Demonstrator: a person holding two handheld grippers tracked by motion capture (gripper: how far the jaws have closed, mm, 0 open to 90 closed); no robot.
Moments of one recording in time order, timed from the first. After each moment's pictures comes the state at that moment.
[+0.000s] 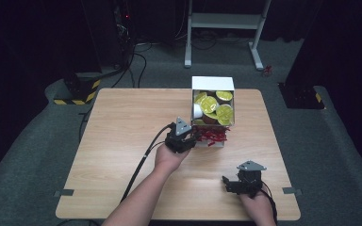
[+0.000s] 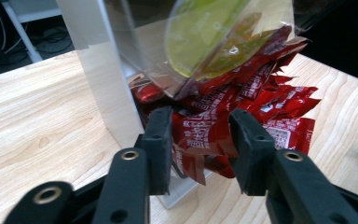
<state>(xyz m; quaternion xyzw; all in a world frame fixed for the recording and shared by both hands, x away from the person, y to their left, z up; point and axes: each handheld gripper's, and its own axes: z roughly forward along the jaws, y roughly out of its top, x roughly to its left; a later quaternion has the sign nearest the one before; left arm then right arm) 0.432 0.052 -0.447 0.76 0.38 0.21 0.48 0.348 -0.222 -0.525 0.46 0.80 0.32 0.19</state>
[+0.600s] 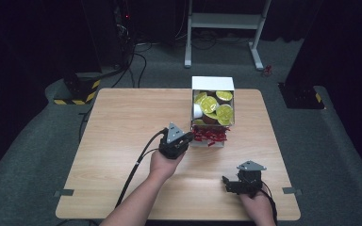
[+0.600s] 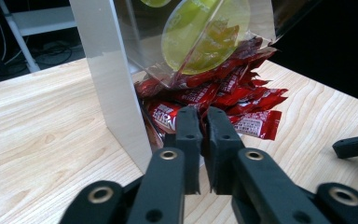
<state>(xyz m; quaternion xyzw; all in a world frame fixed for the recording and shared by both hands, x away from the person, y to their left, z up) 0.406 0.066 -0.442 0.76 0.36 0.23 0.50 0.348 -0.221 -0.525 0.46 0.80 0.32 0.19</state>
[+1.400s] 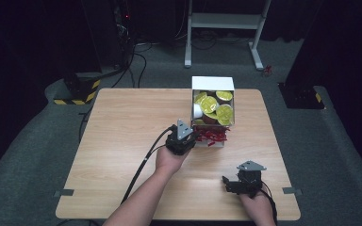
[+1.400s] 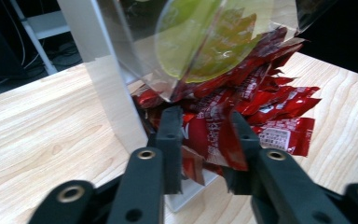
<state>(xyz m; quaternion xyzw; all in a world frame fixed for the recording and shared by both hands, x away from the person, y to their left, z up) 0.424 0.048 -0.448 0.77 0.36 0.25 0.47 0.348 -0.221 -0.525 0.46 0.80 0.32 0.19</state>
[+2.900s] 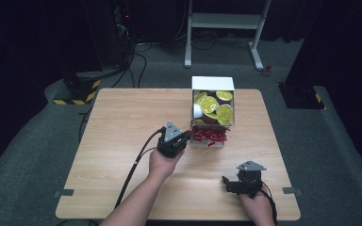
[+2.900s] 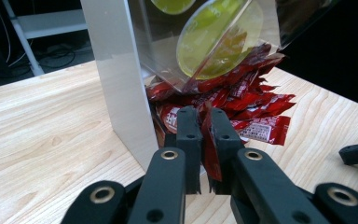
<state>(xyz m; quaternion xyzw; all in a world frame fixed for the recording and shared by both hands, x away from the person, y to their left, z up) 0.409 0.073 -0.442 0.74 0.37 0.22 0.51 0.347 -0.221 -0.525 0.46 0.80 0.32 0.19</state>
